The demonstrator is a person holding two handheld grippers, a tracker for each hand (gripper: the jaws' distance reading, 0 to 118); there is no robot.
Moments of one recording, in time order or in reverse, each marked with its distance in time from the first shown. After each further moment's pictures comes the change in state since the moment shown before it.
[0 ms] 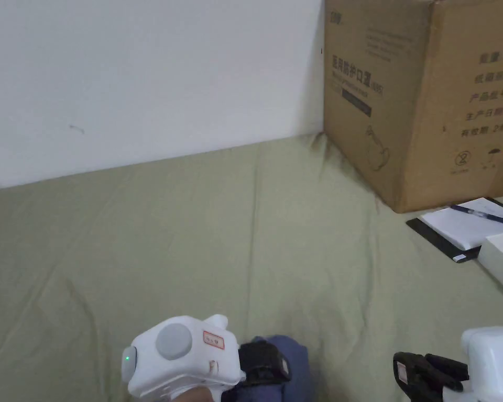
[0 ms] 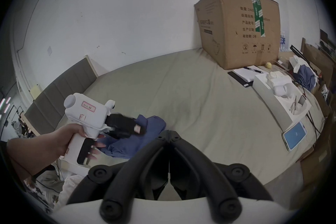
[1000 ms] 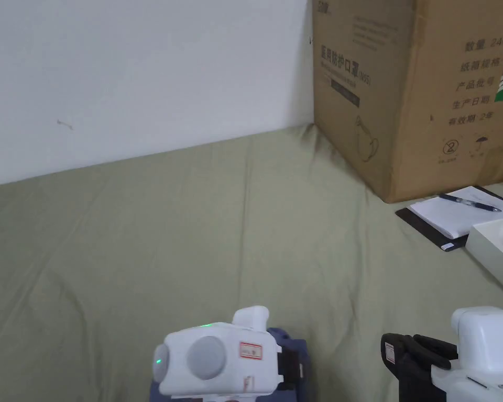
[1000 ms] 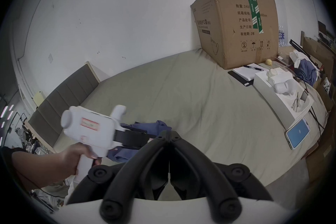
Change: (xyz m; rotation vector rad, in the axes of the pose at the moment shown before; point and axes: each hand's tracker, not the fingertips) left arm 0.050 -0.042 0.012 0.068 -0.180 -0.231; right arm 0.004 0.007 0.005 0.027 0.031 -0.042
